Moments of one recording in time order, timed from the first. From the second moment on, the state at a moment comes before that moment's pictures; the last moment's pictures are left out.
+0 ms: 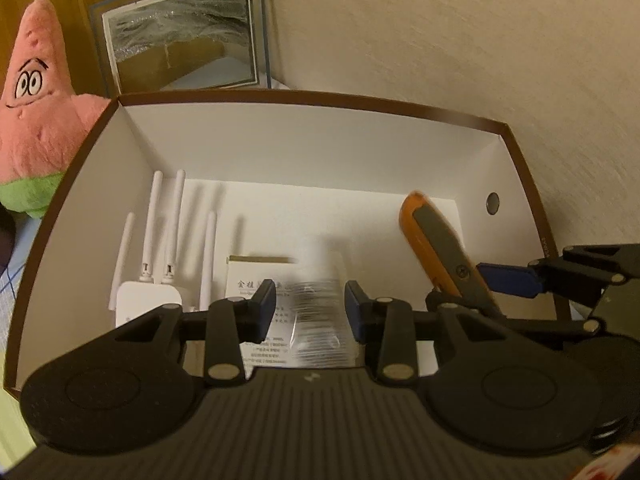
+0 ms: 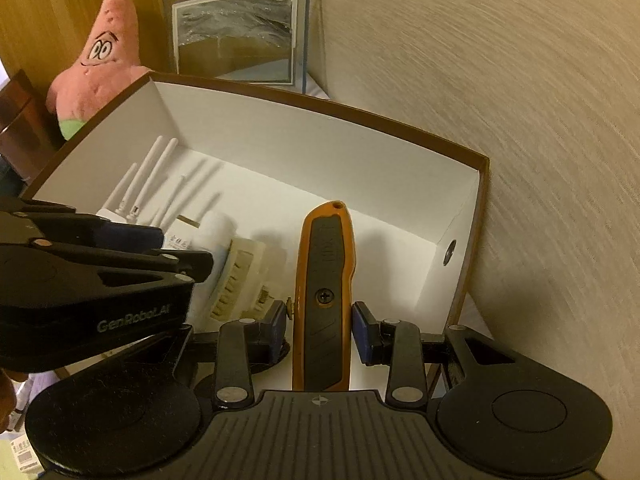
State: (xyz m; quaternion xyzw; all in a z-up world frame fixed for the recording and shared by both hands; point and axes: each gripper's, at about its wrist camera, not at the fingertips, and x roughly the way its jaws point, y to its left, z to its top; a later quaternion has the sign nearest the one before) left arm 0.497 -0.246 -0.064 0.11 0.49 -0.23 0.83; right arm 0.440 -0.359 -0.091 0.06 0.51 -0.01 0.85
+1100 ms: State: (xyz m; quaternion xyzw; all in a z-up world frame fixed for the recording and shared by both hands) left arm 0.457 -0.195 -0.015 0.10 0.47 -0.20 0.86; right arm 0.393 -0.362 -0.050 0.09 0.47 0.02 0.88
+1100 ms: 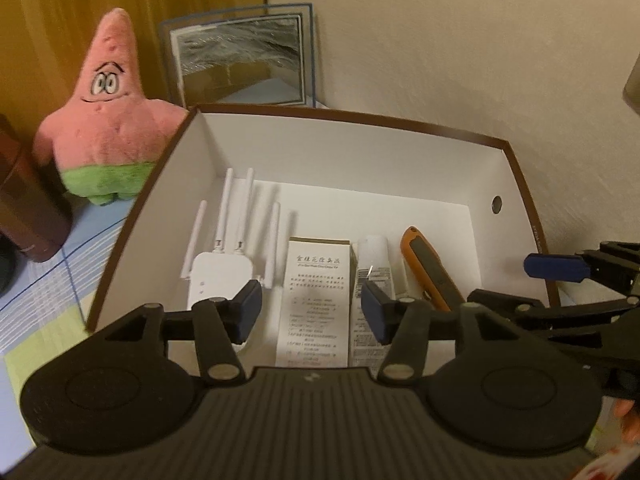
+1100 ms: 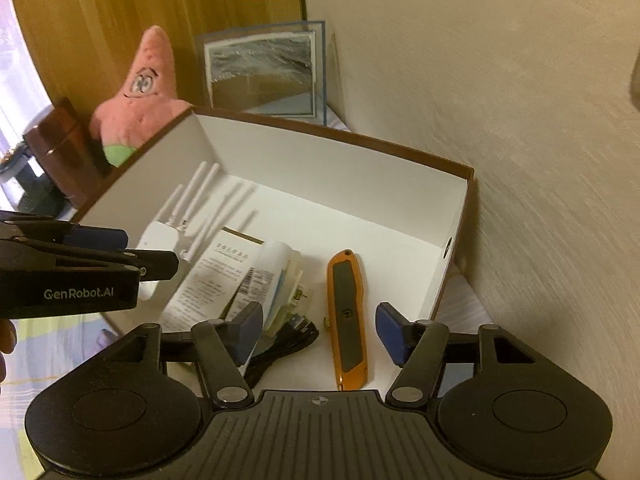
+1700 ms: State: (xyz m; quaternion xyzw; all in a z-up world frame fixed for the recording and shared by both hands) left arm 0.382 -0.159 0.033 0.08 0.42 -0.18 0.89; right arm 0.336 -0.344 -0.007 0.11 0.42 0.05 0.90
